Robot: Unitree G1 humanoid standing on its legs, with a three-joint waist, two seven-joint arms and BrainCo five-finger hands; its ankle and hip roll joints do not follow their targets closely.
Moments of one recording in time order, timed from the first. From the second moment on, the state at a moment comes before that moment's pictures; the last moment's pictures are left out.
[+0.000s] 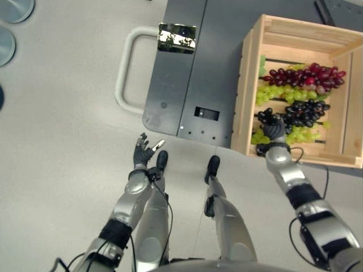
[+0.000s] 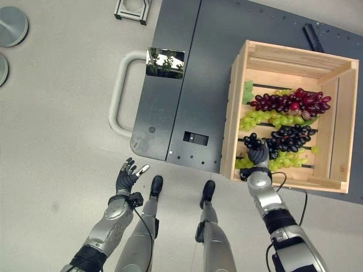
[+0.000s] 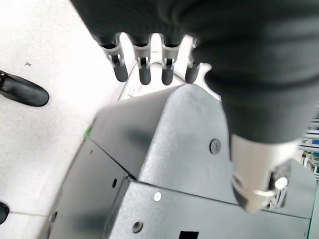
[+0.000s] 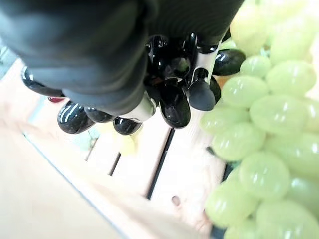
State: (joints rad) left arm -0.20 0.26 -0.25 0.28 -0.49 -0.04 0.45; right arm -0.44 -0.40 0.17 0.47 0.27 -0.03 -0.46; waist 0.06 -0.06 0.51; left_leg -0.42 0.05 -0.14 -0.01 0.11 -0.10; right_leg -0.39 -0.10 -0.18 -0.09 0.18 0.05
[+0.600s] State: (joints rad) left arm -0.16 0.30 -0.24 0.18 -0.48 -0.04 0.39; right arm -0.26 -0.37 0.10 0.15 0.48 -0.10 -0.34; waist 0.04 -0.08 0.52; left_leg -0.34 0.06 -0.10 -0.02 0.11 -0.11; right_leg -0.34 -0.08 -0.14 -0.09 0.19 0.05
